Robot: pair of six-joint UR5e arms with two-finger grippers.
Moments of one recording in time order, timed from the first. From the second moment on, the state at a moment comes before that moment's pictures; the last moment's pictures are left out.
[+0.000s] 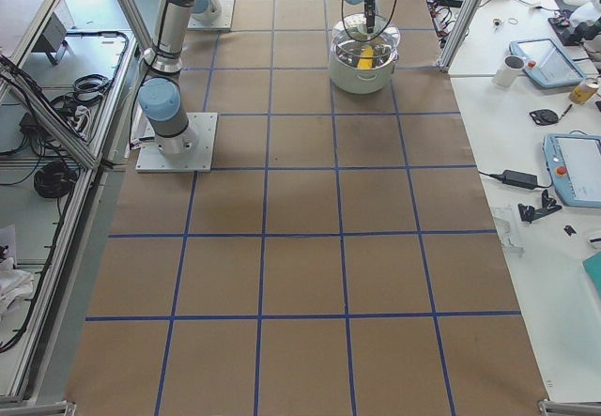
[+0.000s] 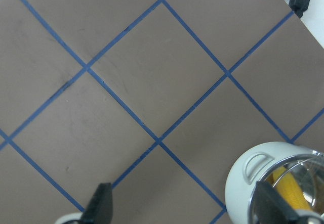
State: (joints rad) left arm -1.49 -1.62 -1.33 -1.58 1.57 -0.77; right arm 1.86 -1.08 1.27 -1.97 -1.60 0.35
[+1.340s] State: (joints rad) left arm -1.61 -1.60 -1.39 -1.70 1.65 -0.03; right arm 1.86 -1.08 1.35 -2.04 -1.60 0.35
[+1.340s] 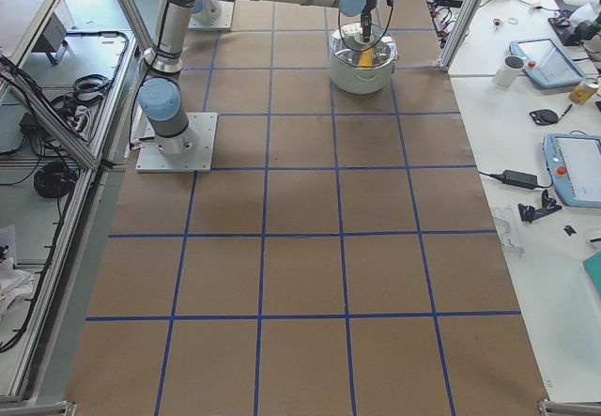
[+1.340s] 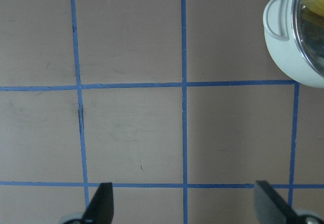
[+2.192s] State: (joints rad) left arm -1.61 -1.58 -1.44 -1.70 1.54 0.10; right arm 1.86 -1.08 1.37 -2.08 -1.60 0.33
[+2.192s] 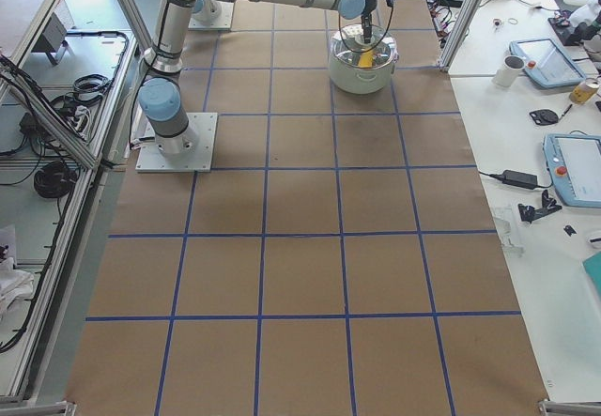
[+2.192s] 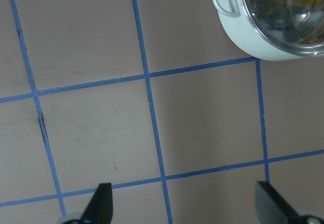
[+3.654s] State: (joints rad) left arm -1.60 -1.57 -1.49 -1.67 1.54 0.09; right arm 1.86 -1.07 1.37 -2.10 -1.61 0.32
